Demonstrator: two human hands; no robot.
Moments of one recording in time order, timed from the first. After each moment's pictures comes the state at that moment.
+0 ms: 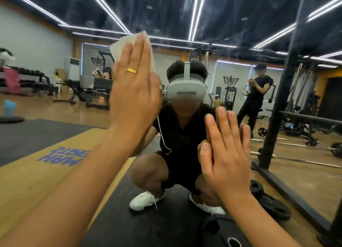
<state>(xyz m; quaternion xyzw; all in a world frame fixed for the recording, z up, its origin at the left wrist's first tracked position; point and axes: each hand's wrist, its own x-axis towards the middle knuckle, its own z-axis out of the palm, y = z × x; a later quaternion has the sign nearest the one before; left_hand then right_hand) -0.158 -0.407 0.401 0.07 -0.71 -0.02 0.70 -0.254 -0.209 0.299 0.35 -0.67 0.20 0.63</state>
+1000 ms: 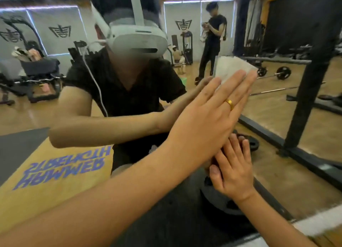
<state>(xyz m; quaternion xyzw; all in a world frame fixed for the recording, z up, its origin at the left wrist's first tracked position) -0.196 -0.339 0.467 -0.27 -0.77 0.28 0.50 -0.266 -0.202 0.293 0.32 -0.69 0.13 0.64</state>
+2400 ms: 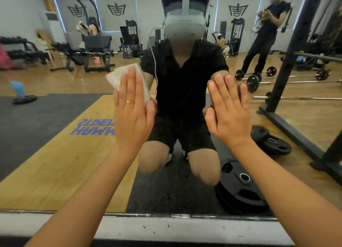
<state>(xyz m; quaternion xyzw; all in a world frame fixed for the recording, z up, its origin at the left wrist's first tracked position) -0.096 -0.499 0.391 0.06 -0.80 0.02 0.59 -0.227 -0.265 0.384 0.36 -0.68 0.12 0.63</state>
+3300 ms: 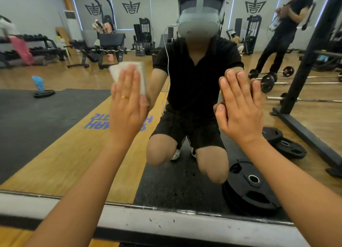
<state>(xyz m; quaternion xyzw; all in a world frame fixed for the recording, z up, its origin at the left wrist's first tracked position) -0.076 -0.539 0.383 0.04 -0.79 0.04 0.61 -0.225 -0.265 0.382 0.37 -0.67 0.12 0.63</state>
